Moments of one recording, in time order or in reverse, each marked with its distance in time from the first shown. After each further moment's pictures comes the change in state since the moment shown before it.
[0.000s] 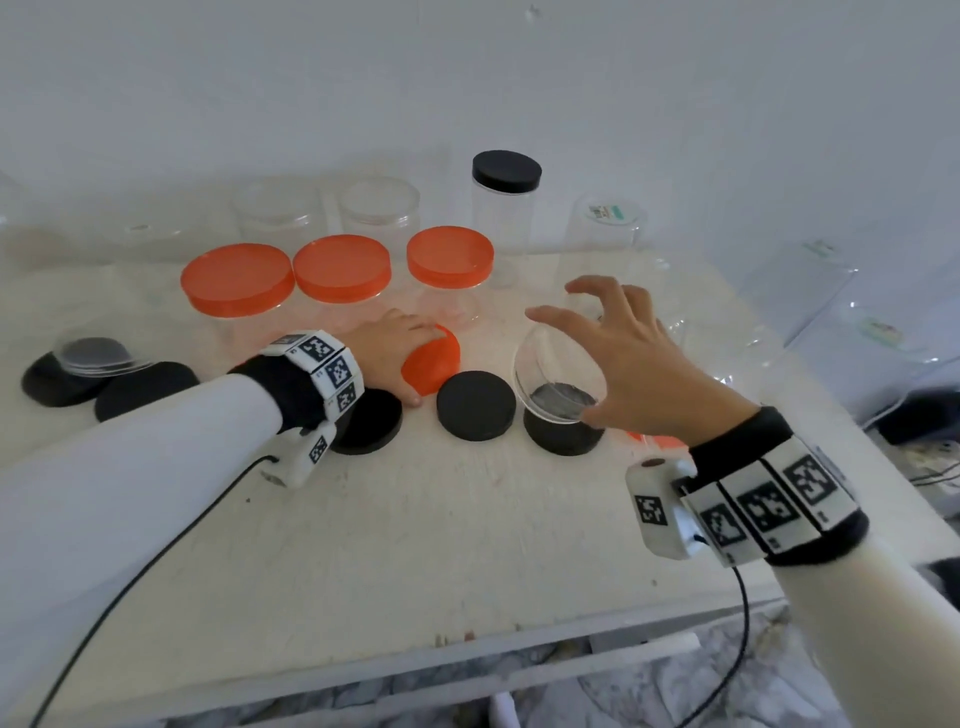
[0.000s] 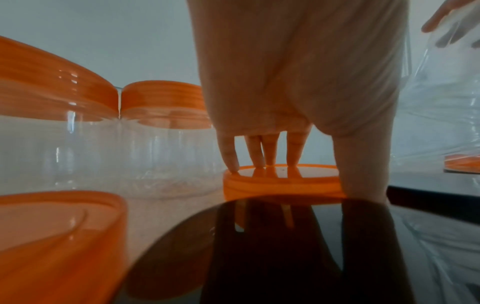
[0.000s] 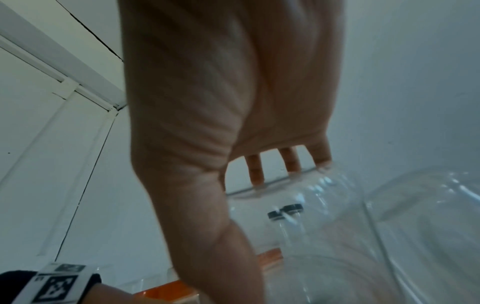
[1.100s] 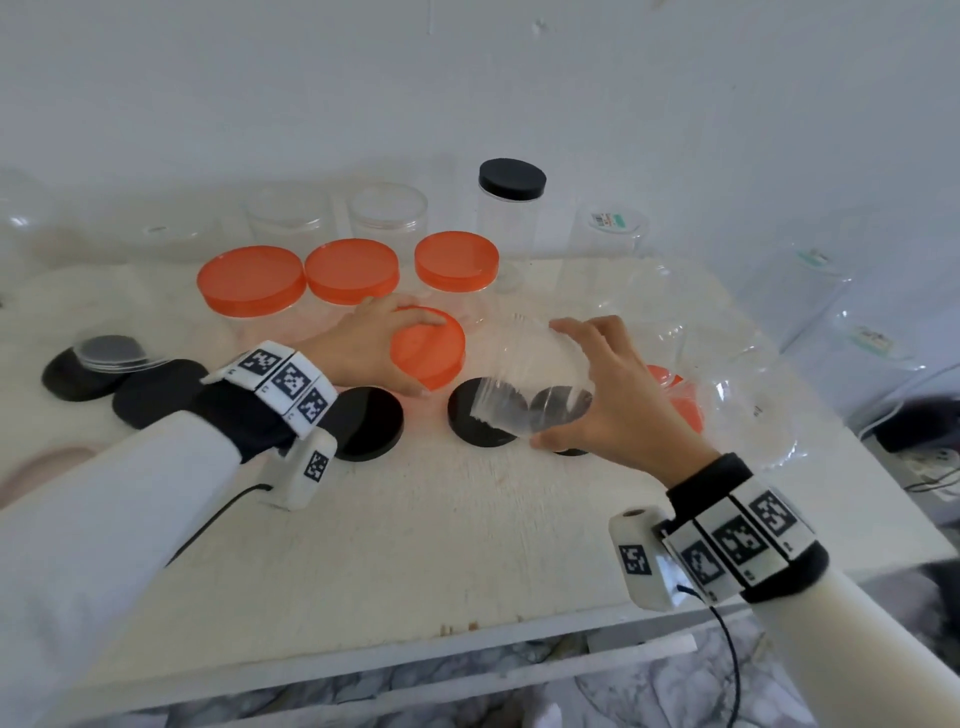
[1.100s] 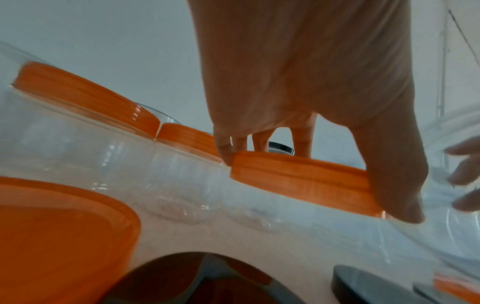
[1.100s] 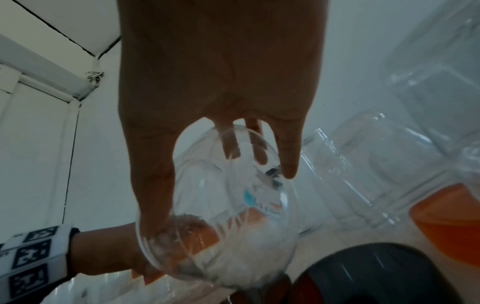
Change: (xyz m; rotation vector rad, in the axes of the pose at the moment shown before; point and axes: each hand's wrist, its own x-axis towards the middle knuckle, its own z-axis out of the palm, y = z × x) left_hand -0.048 0.007 -0.016 -0.365 0.203 -0.086; right_hand -0.014 -0.014 0.025 0.491 0.142 0.089
